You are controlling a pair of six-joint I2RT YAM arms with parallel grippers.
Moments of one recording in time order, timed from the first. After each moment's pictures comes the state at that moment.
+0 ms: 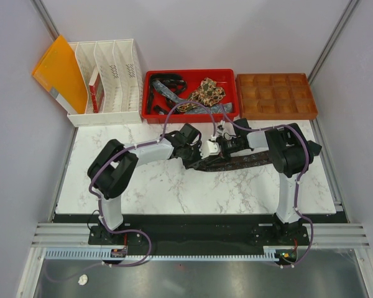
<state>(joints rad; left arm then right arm) -0.72 1.89 1.18 -0.34 0.34 0.57 0.28 2.09 1.10 -0.12 -0.97 0.47</state>
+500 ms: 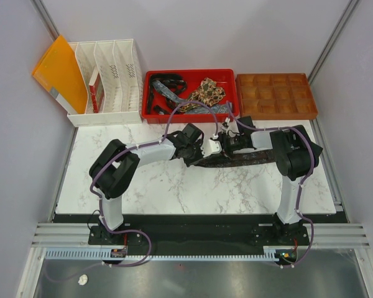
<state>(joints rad) -0.74 1.90 1.20 -0.31 0.21 0.58 0.26 2.03 1.07 -0.11 -0.93 0.58</state>
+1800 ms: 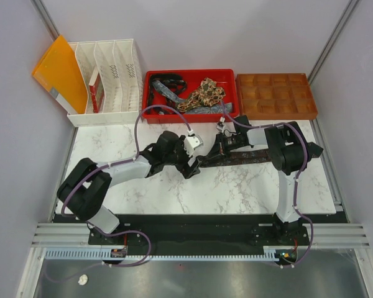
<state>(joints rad) -0.68 1.60 0.83 0.06 0.35 0.25 0.27 2.13 1.15 -0.13 -1.00 0.45</state>
